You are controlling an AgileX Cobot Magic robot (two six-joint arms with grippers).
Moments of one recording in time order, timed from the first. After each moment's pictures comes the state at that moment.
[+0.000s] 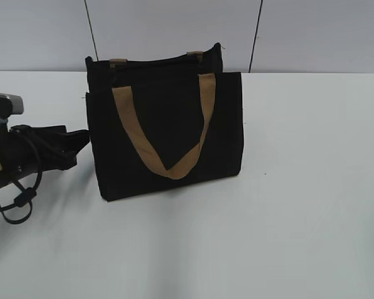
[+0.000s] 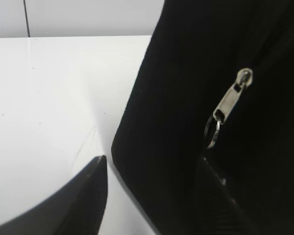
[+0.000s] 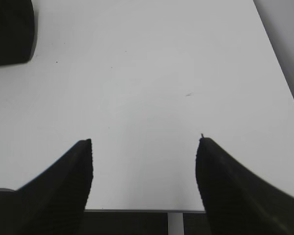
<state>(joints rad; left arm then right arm) -0.19 1.85 -0.45 0.33 -1.03 -0.21 0.03 -0.01 -0.47 -0.01 1.10 -0.06</state>
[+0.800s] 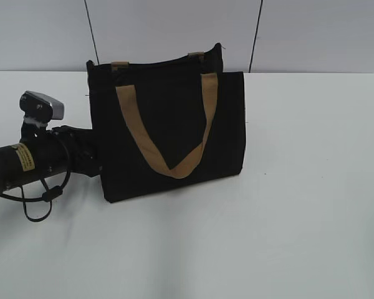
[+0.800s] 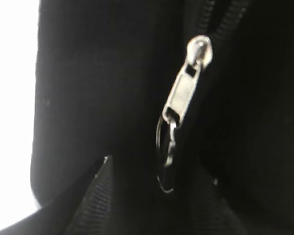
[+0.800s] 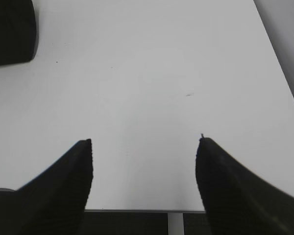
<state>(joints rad) -0.19 2.04 -0.63 0.62 -1.07 -0.25 0.03 -0.01 -0.47 -0.01 1.10 -0.06</state>
